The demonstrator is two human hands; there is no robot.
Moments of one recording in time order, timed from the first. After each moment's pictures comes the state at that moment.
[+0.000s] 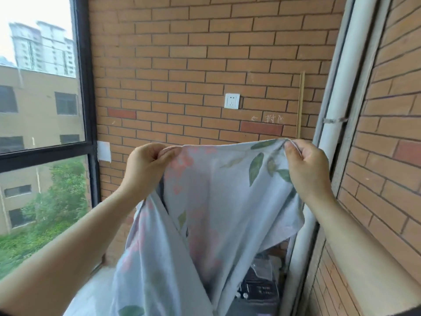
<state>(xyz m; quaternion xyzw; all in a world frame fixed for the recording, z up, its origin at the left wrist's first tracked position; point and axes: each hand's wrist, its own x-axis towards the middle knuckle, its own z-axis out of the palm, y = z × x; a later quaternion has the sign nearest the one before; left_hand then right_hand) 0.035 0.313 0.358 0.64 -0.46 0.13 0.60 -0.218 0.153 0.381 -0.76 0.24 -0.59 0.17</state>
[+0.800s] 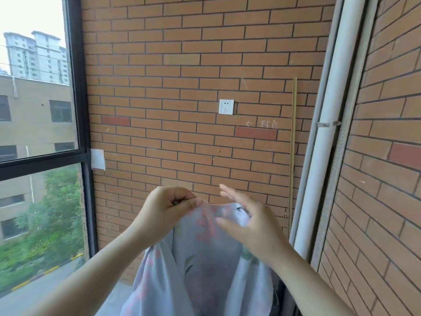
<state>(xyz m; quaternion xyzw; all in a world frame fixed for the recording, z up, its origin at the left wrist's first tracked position) -0.008 0.308 0.321 0.60 -0.59 0.02 0.54 -0.196 0.203 0.312 -0.86 0.18 -0.39 0.27</state>
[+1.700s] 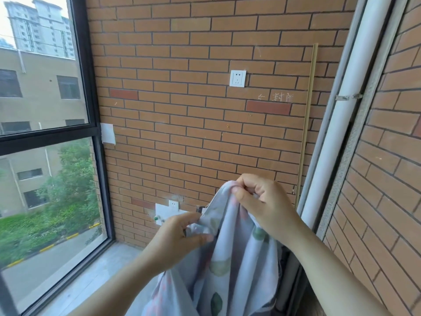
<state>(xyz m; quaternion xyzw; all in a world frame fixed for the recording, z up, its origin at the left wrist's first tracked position) -0.029 0.335 0.224 0.66 -0.57 -0.10 0.47 -0.200 0.217 0.302 -0.87 0.09 -0.39 0.28</state>
